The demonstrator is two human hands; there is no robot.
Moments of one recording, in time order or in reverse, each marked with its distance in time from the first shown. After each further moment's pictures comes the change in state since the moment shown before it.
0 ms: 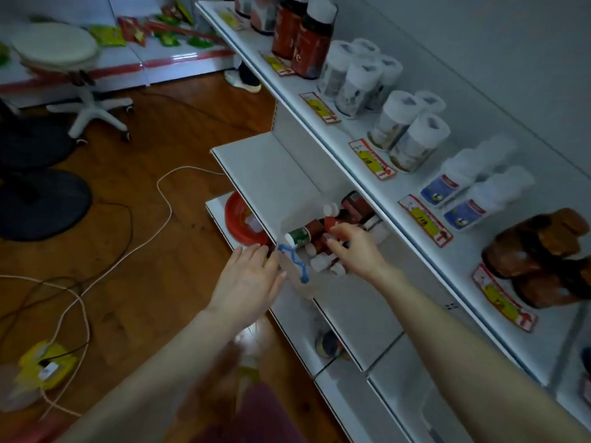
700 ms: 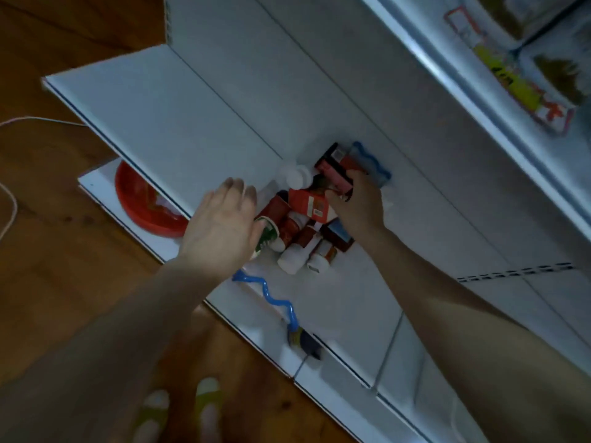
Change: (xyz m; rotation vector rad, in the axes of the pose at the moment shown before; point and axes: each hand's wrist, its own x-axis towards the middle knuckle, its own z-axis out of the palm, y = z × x) left_hand 0.191 -0.064 0.188 -0.207 -0.174 0.119; right_hand 0.165 0.136 0.080 -0.046 0.376 0.371
